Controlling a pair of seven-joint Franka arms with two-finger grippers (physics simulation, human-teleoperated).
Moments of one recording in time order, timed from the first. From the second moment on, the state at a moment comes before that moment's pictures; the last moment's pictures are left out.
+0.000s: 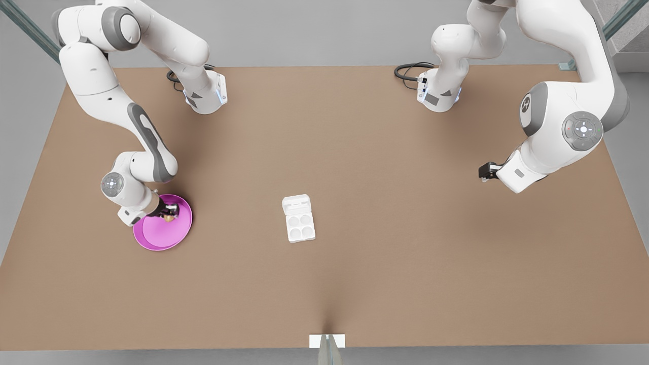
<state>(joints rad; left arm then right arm) -0.11 0.11 0.01 -1.63 0.07 1.61 0.01 -0.44 0.45 0.31 -2.18 -0.15 2.60 -0.09</state>
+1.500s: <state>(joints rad) -0.11 0.11 0.01 -1.63 0.07 1.60 0.01 0.50 0.81 0.14 -1.32 0.17 2.12 0.55</state>
